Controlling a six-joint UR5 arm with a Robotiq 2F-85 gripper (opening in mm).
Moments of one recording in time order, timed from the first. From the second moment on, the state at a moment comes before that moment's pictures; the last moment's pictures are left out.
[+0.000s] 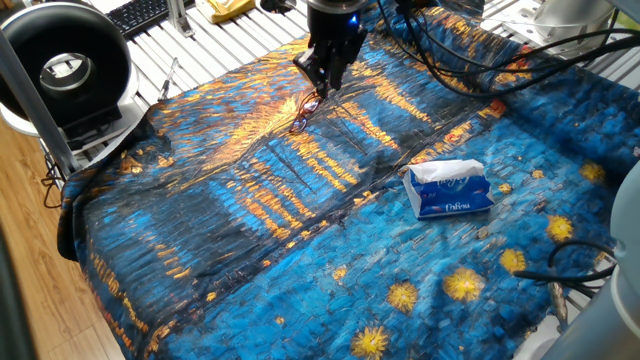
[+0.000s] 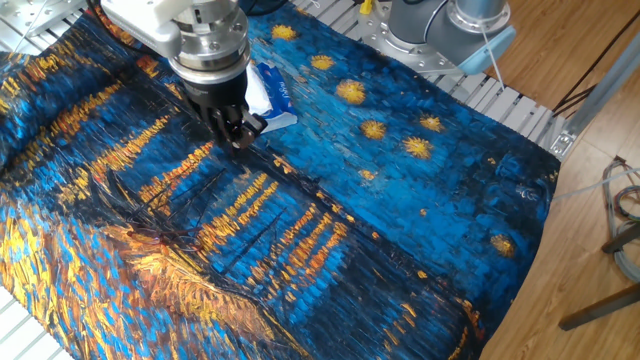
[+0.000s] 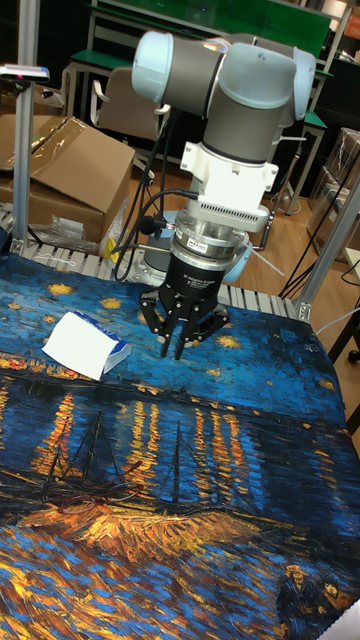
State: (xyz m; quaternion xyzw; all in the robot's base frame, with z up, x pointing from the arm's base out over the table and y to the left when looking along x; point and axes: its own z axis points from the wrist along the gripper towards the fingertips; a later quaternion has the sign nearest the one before) arm 0.554 -0.001 0.189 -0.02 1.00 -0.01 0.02
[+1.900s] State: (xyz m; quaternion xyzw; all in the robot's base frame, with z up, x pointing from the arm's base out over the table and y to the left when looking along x) arm 0.548 -0.010 0.169 -0.03 1.00 0.00 0.04
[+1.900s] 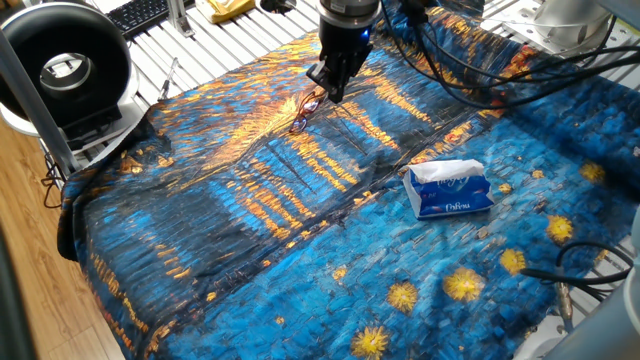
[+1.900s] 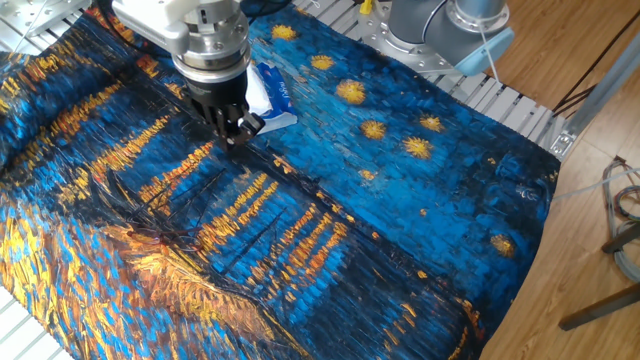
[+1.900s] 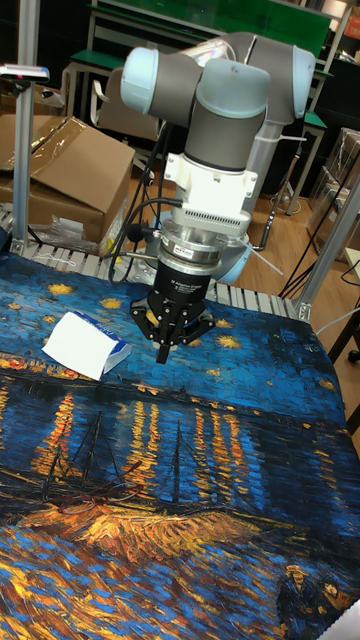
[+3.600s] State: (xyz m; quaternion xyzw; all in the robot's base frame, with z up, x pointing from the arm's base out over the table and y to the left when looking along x) arm 0.551 -0.010 0.169 0.00 1.00 0.01 0.05
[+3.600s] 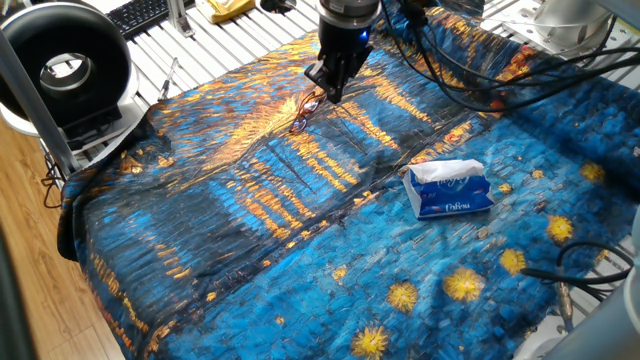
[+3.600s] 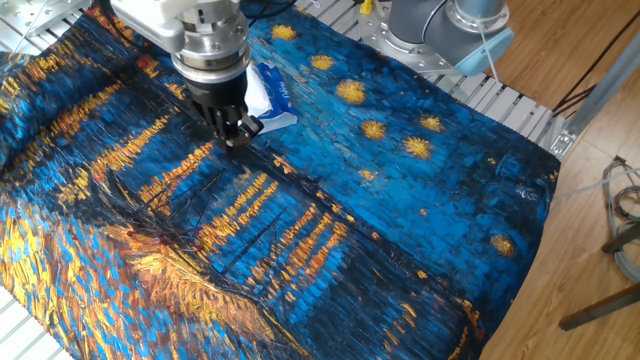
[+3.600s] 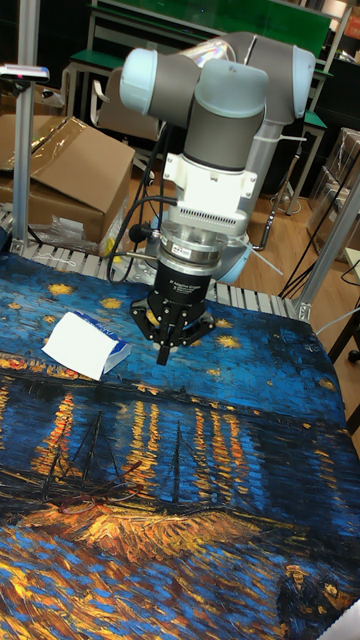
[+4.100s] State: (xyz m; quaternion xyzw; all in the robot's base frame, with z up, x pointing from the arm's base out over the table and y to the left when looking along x) arm 0.558 -0.012 0.170 0.01 1.00 0.00 0.06
